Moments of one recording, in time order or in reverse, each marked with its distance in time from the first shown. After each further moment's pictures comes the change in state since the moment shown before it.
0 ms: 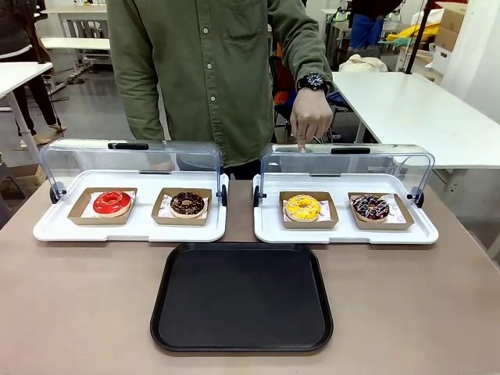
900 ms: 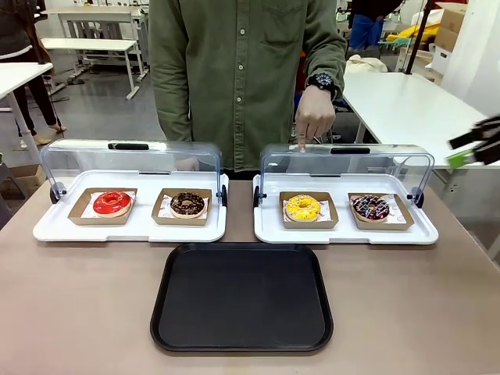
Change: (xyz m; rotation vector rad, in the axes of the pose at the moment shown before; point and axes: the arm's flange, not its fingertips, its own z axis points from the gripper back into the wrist) left arm 0.000 0.000 -0.001 -0.002 0.001 0.001; right arm 0.088 0.028 -0.132 -0.042 0.307 0.208
